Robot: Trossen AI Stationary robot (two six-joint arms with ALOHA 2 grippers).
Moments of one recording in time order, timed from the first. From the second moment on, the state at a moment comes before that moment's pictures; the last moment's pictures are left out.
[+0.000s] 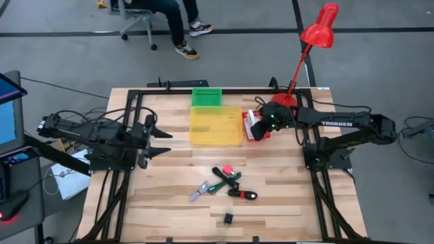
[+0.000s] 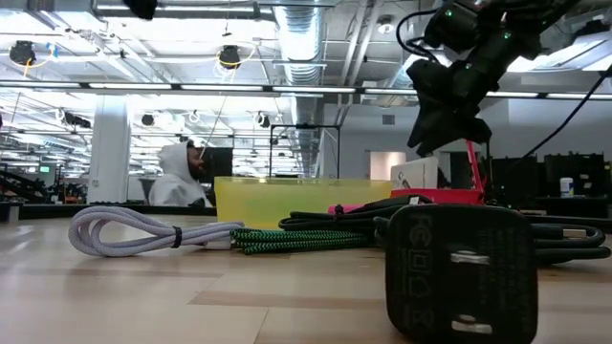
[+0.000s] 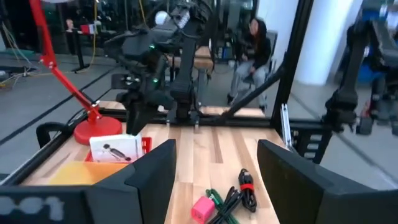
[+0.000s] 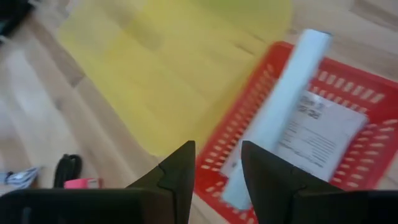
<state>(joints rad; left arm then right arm) -0.24 0.55 0.59 -0.06 -0.20 -0.10 -0.31 1.18 0.72 -0.39 0.00 0.52</state>
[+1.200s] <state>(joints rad) -0.24 0.31 0.13 0.31 -0.04 -0.23 0.47 1.27 0.72 0.08 0.74 0.57</state>
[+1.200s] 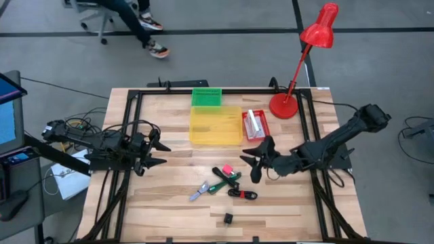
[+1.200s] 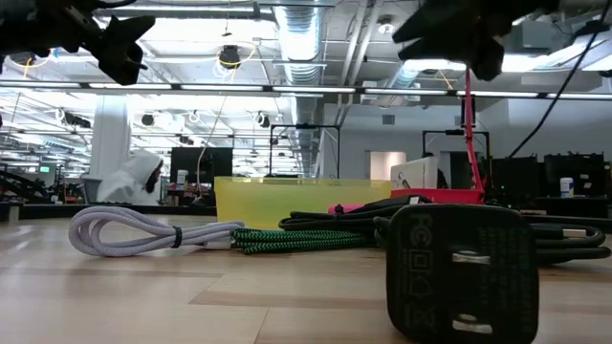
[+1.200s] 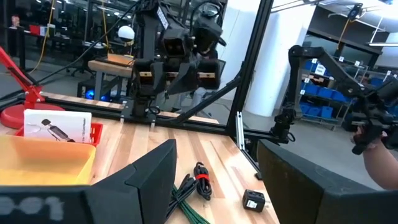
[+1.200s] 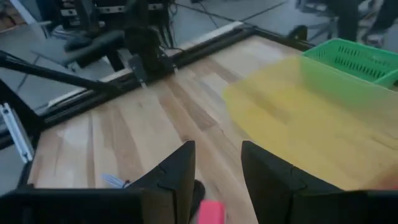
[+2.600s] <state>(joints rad) -0.24 0.31 0.13 0.29 -0.04 -0.23 0.59 1.75 1.20 -0.37 0.35 0.79</state>
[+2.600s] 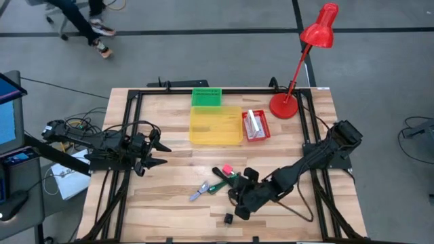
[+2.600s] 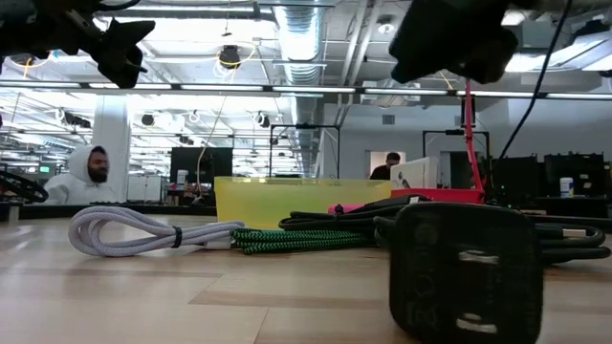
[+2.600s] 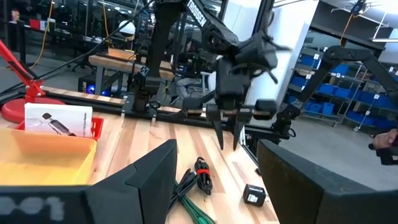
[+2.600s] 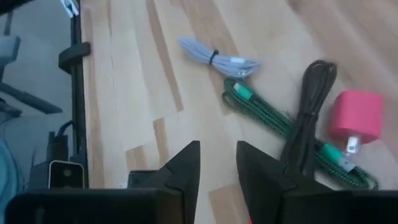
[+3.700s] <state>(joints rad) -0.24 0.32 0.13 0.28 -0.05 -0.23 0.55 1.92 1.23 -0.60 0.09 0.89</state>
